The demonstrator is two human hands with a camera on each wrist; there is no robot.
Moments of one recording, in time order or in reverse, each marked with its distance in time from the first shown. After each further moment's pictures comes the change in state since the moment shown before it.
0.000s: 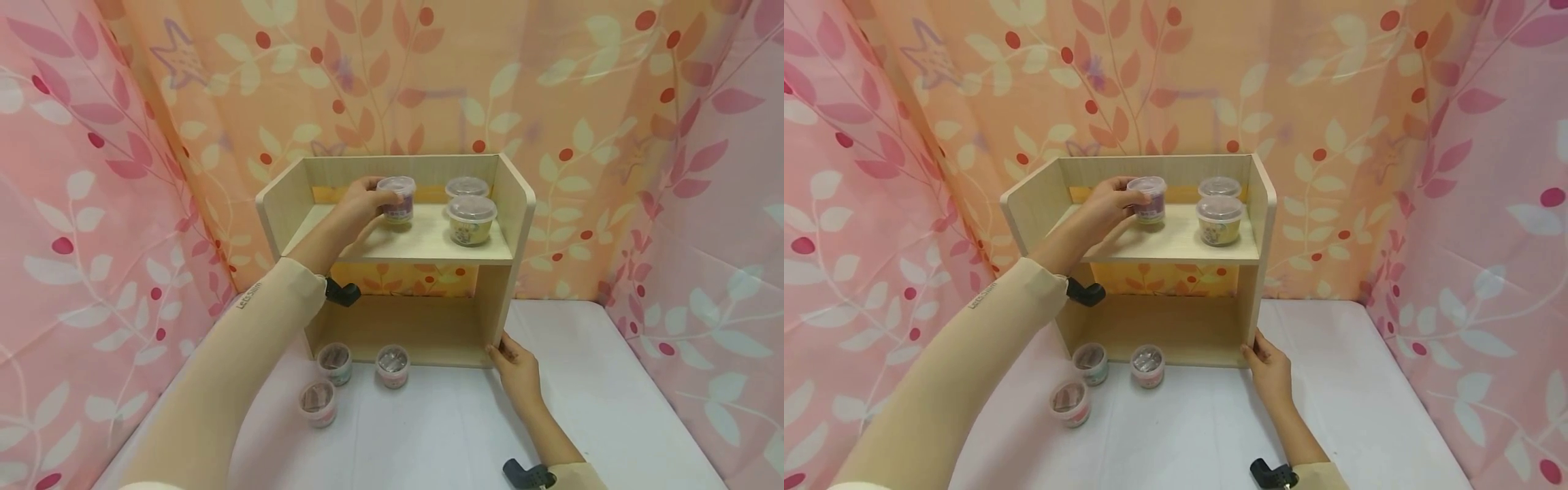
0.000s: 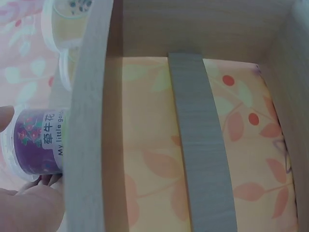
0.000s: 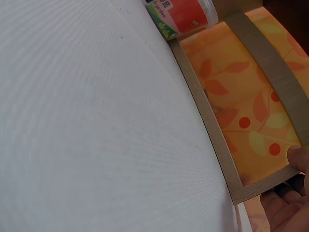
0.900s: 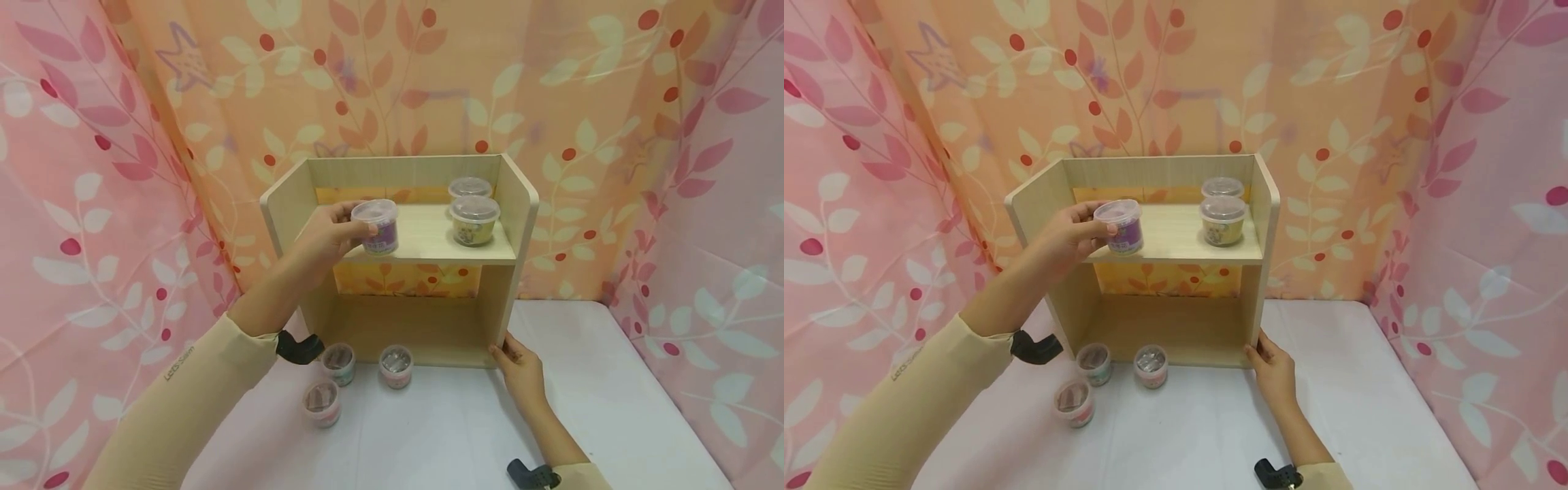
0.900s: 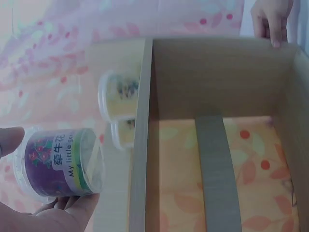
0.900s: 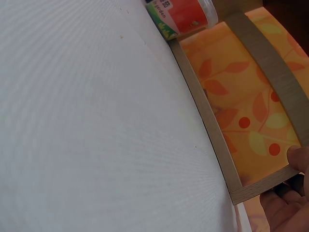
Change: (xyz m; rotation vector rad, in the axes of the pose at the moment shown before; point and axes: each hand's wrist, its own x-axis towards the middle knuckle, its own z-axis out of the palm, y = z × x) left_hand -0.101 0.005 -0.020 -0.020 -0.054 0.064; right_hand 0.001 0.003 -0.001 -0.027 0.006 -0.029
